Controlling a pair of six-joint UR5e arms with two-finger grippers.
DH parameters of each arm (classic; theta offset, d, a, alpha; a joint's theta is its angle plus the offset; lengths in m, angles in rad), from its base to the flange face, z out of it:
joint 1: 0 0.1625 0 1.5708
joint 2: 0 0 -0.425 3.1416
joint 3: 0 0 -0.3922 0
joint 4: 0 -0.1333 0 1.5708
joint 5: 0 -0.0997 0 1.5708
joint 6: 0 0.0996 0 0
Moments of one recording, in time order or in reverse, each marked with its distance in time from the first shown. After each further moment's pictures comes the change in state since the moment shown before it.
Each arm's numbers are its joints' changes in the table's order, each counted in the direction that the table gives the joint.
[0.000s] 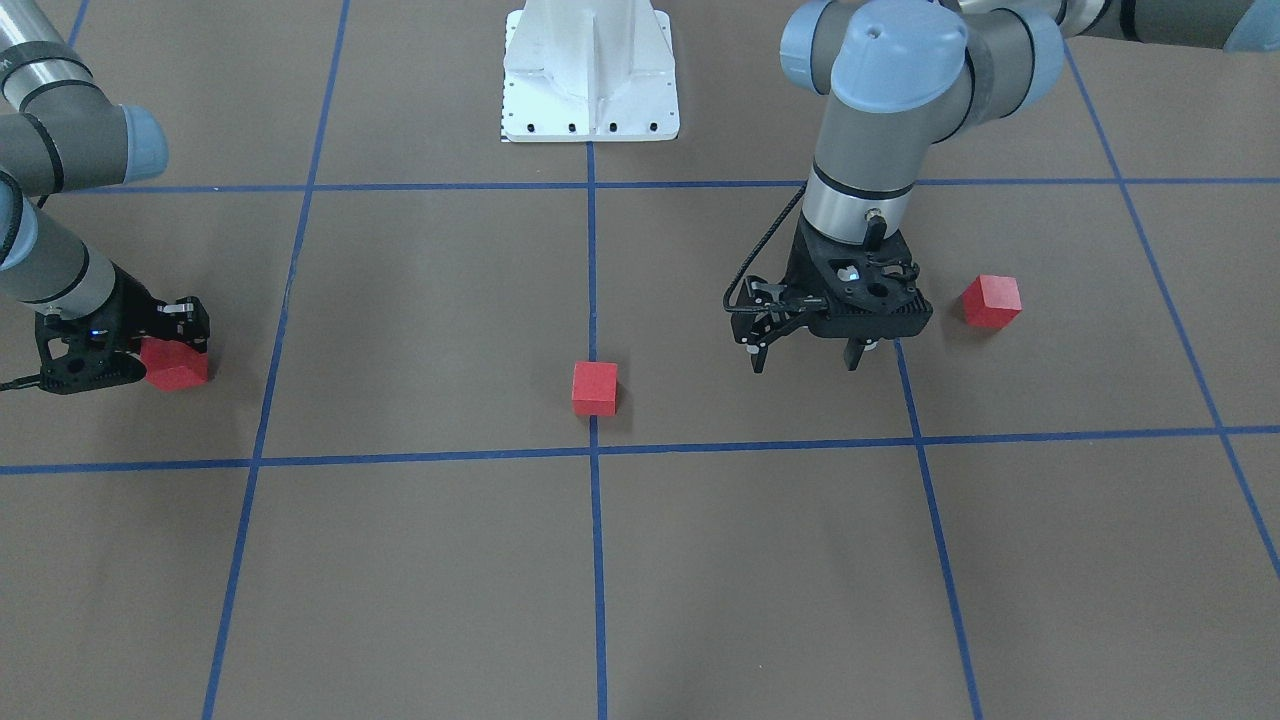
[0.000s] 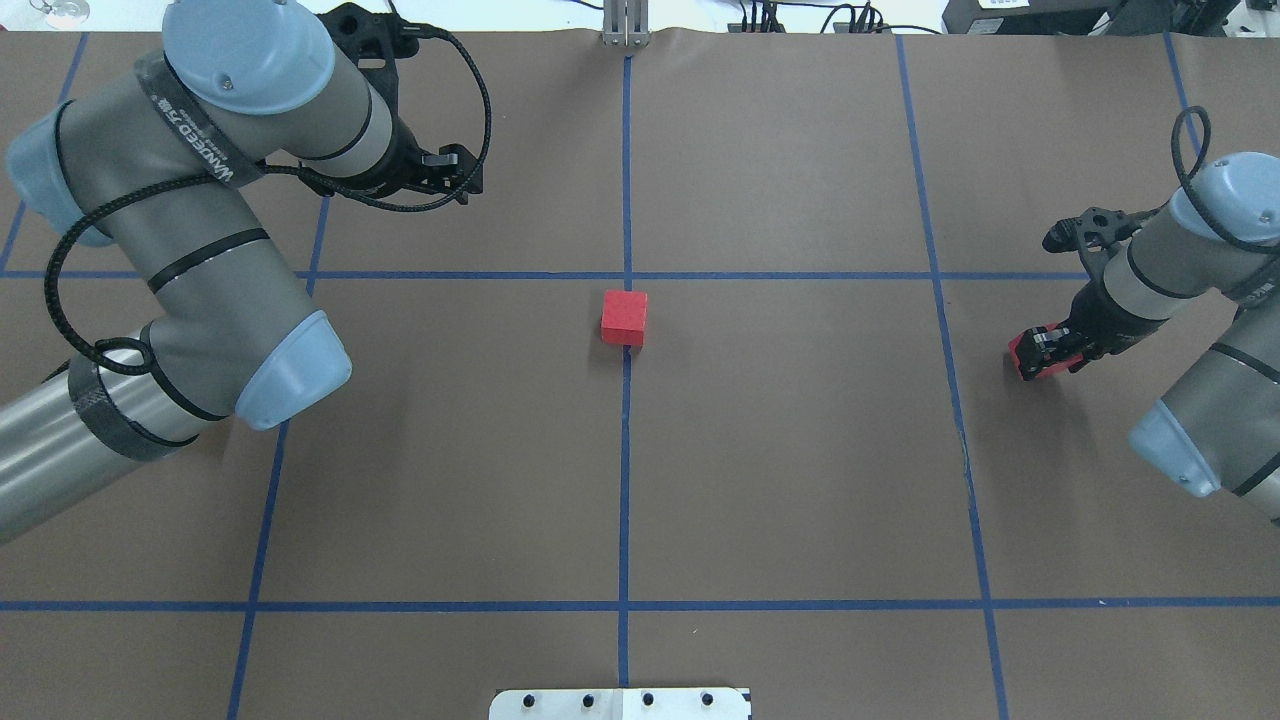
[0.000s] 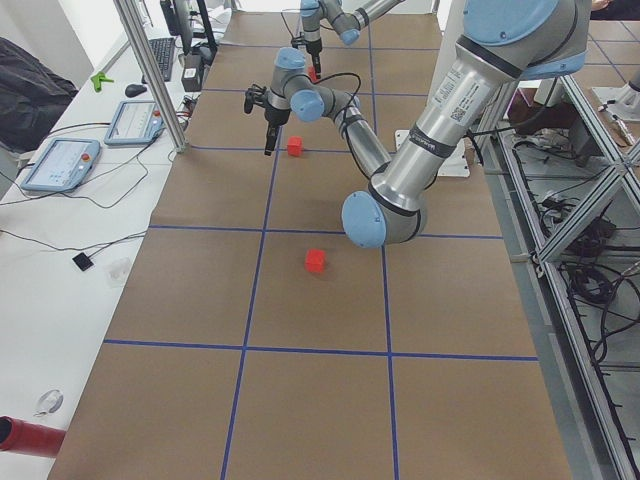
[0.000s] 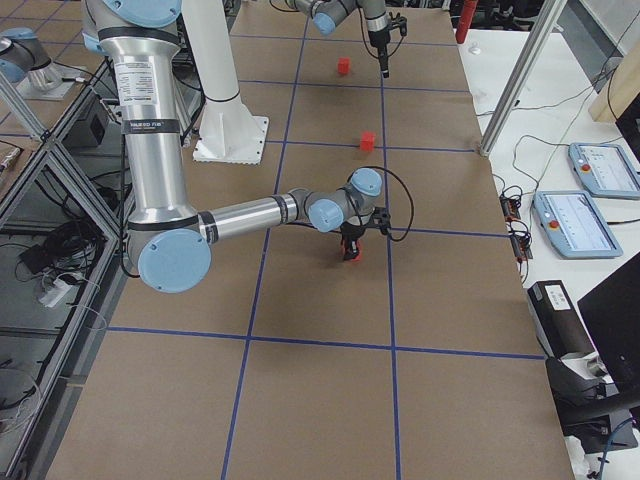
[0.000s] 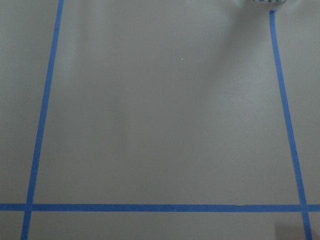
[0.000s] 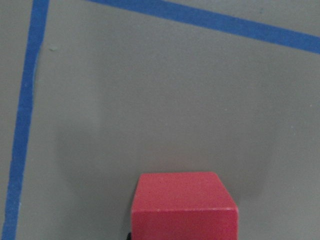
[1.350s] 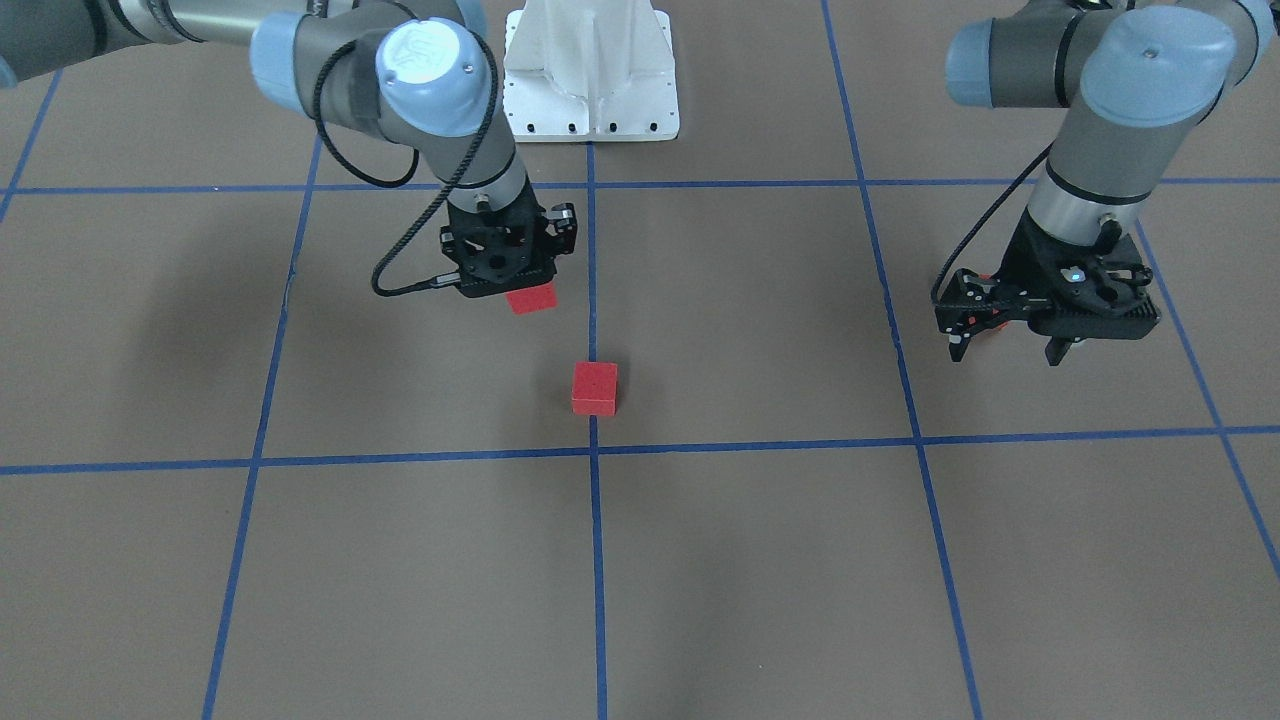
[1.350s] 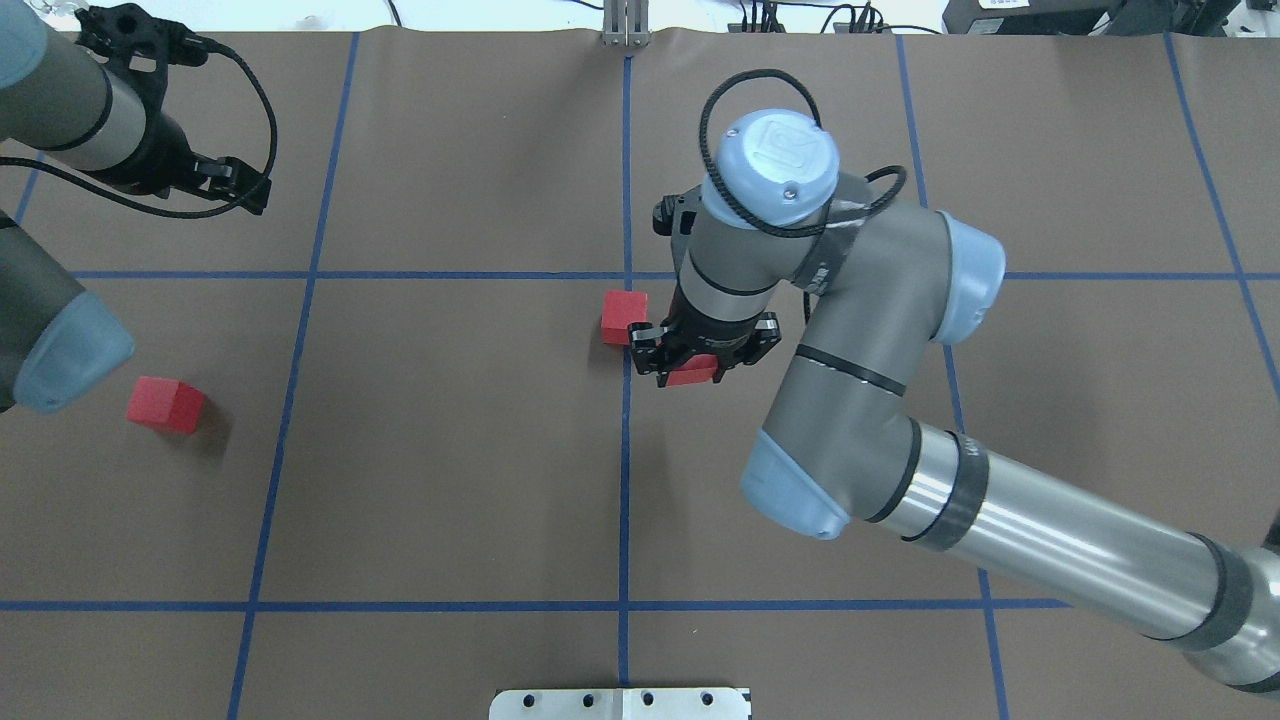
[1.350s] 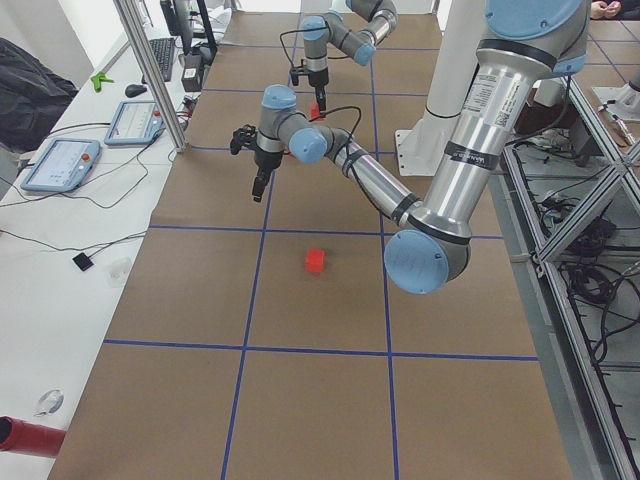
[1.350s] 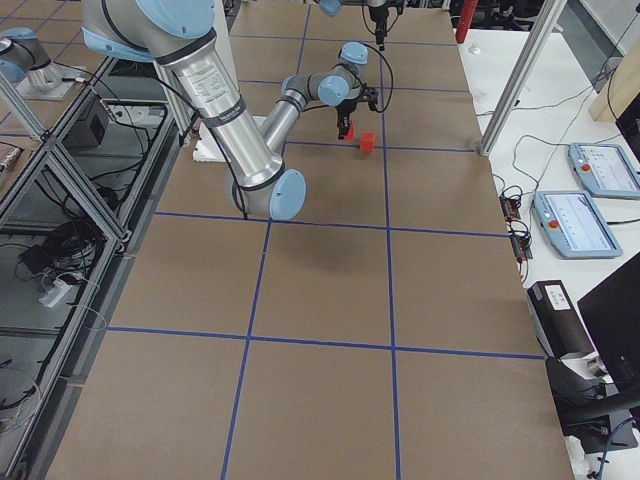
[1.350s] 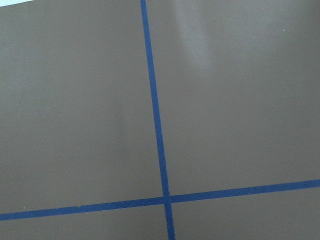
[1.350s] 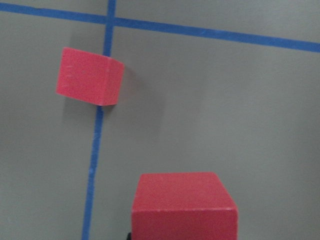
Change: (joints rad) left arm -0.190 0.304 0.107 0.048 0.110 0.361; right arm -0.337 0.648 0.027 0.350 0.136 0.430
